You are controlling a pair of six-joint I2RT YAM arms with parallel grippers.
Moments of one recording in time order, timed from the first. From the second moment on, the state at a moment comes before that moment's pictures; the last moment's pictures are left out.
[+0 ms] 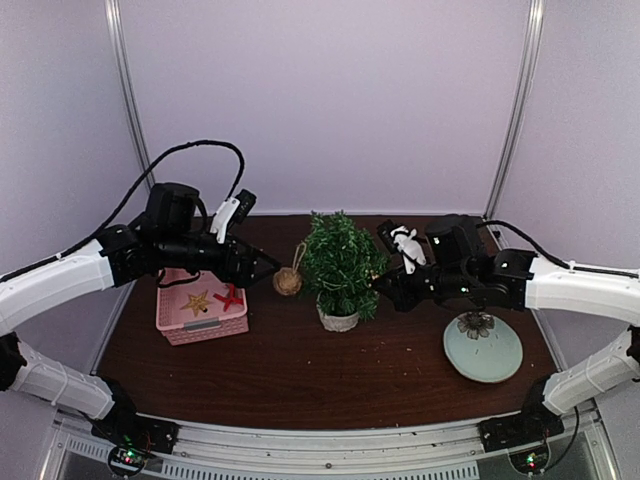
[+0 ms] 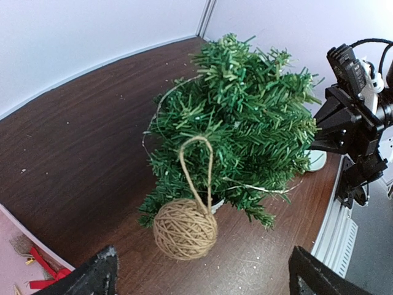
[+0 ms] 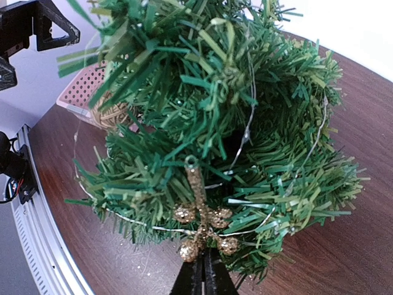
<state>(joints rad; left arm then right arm) -0.69 1.23 1.03 -0.31 0.33 -0.15 0.86 1.27 0.93 -0.23 -0.04 0.24</state>
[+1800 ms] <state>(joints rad) -1.11 1.43 1.41 -0.63 0.37 0.65 1.03 1.30 1.21 -0.61 -0.42 0.03</state>
